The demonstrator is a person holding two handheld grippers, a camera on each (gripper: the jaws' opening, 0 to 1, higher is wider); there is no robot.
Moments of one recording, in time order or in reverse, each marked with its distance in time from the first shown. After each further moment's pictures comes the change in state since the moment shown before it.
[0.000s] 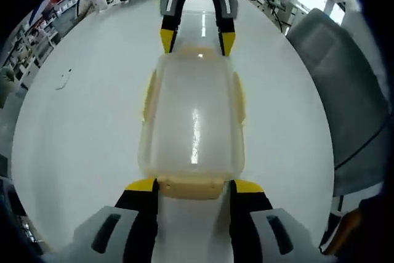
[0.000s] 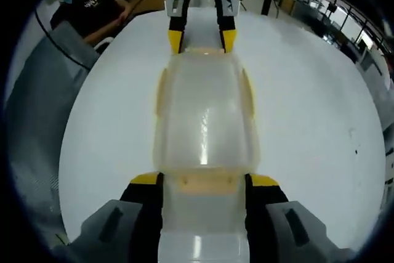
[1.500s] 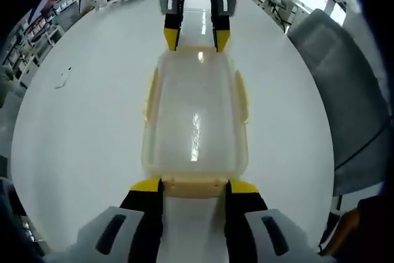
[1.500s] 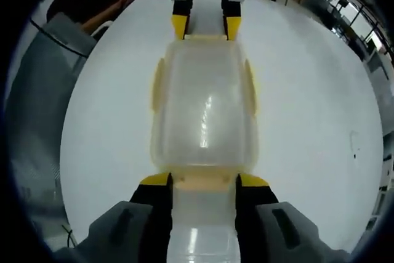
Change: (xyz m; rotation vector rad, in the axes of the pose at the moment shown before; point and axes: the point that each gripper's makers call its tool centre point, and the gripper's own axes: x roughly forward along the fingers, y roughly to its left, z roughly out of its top) left arm 0.004 -0.001 0.004 -0.004 0.017 -0.008; right arm -0.001 -0.004 -0.010 -0.030 0.126 0.017
